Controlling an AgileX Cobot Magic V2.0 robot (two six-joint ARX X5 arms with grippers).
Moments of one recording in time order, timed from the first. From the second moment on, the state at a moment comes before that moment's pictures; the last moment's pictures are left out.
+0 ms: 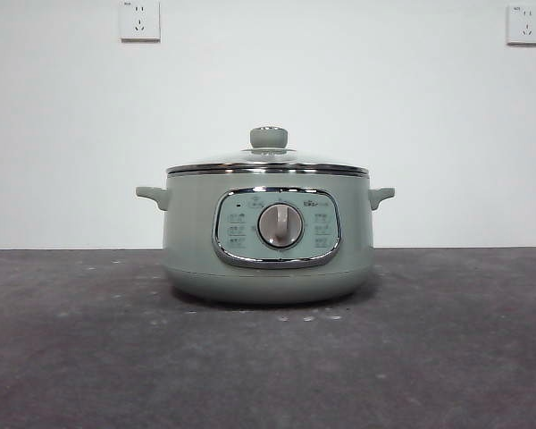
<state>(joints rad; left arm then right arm) 0.10 0.03 0.02 -0.17 0.06 0.02 0.54 0.73 1.55 -1.35 0.05 0.00</state>
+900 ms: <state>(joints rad) 0.10 0.04 0.02 -0.17 0.06 0.02 0.17 0.41 1.01 -0.74 -0.03 -0.05</state>
